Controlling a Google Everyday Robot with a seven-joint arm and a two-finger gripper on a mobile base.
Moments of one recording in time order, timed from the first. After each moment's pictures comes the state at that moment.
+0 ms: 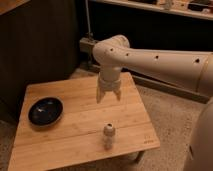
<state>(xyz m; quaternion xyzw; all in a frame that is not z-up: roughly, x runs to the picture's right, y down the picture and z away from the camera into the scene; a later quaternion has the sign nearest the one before) 0.012 0.041 0.658 -0.28 0.21 0.61 0.71</state>
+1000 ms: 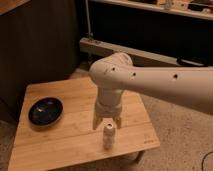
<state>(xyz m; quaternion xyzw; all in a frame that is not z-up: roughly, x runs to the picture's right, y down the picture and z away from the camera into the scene) 0.000 0.143 0.559 -0.32 0.26 0.64 0.65</state>
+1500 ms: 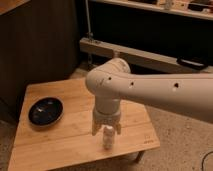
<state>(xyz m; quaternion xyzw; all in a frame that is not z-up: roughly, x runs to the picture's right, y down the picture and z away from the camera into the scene) -0.002 0.158 0.558 -0.30 0.25 0.64 0.66</state>
